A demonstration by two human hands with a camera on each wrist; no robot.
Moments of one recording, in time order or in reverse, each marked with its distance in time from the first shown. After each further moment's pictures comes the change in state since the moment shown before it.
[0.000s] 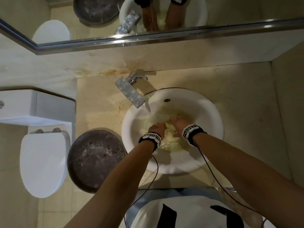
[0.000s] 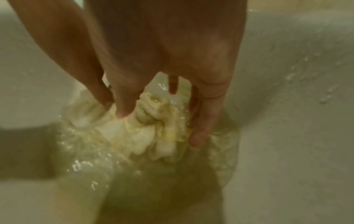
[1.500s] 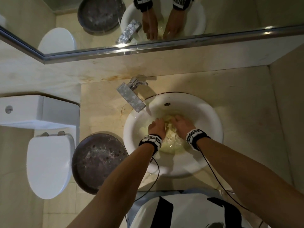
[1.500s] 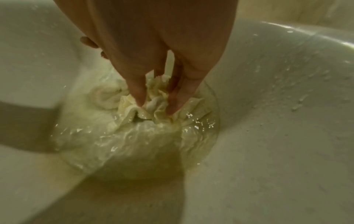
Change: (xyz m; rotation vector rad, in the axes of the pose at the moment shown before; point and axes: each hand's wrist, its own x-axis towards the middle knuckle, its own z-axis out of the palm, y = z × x) left_hand -0.013 0.015 -0.028 -0.027 0.200 -0.080; right_hand -0.019 -0.006 -0.018 -0.084 0.208 -0.084
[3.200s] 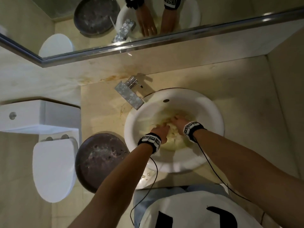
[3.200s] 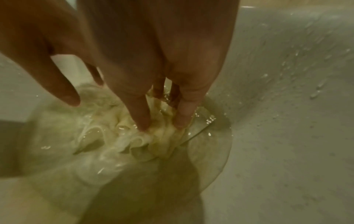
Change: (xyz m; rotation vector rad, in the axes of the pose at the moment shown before) left_hand -0.015 -0.005 0.005 0.232 -0.292 0.264; right_hand 0.013 0.006 0.015 0.007 -0.236 0.035
